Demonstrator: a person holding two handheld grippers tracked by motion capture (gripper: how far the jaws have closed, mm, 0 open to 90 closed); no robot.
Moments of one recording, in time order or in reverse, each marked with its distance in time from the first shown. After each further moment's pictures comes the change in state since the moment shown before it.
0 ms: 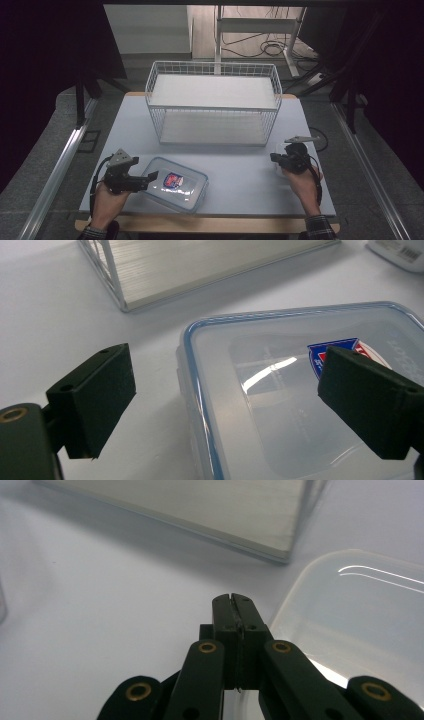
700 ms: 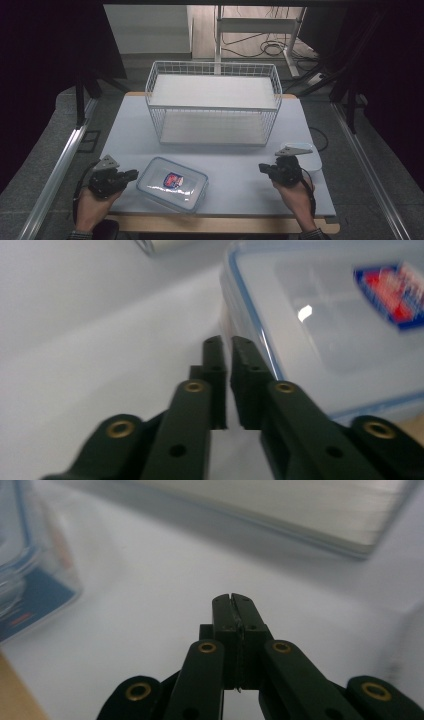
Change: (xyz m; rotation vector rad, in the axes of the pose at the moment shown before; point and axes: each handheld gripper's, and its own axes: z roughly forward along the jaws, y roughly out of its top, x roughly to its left) left arm 0.025 -0.027 -0.018 0.141 -0.001 0.012; right arm 0.051 -0.018 -0.005 -0.025 0.115 -0.062
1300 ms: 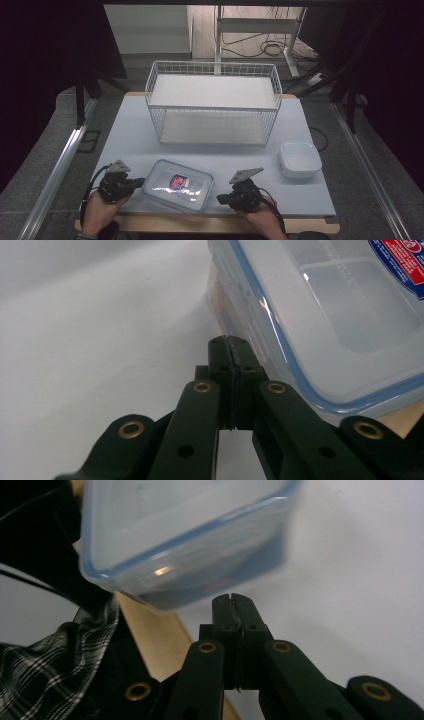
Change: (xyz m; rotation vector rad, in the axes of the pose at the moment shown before) left arm -0.018 0.002 0.017 0.079 -0.069 -0.010; right arm 0.106 -0.017 0.046 0.167 0.317 -0.162
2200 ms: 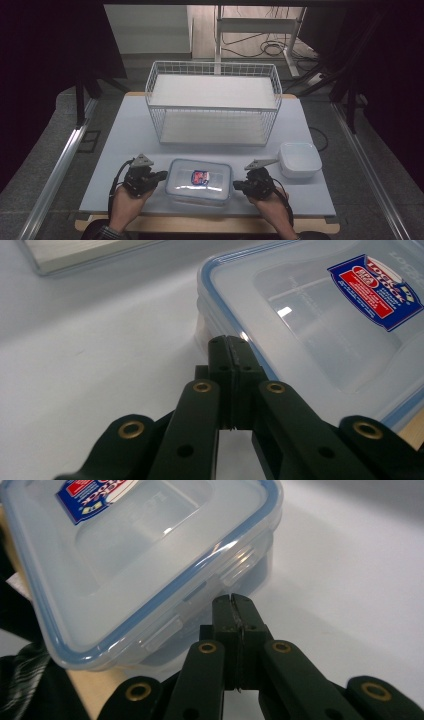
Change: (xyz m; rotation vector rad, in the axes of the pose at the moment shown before) left arm -0.040 0.039 0.029 -0.081 0.003 -0.015; right arm -0.042 -0.001 -0.022 -0.044 -0.177 0.112
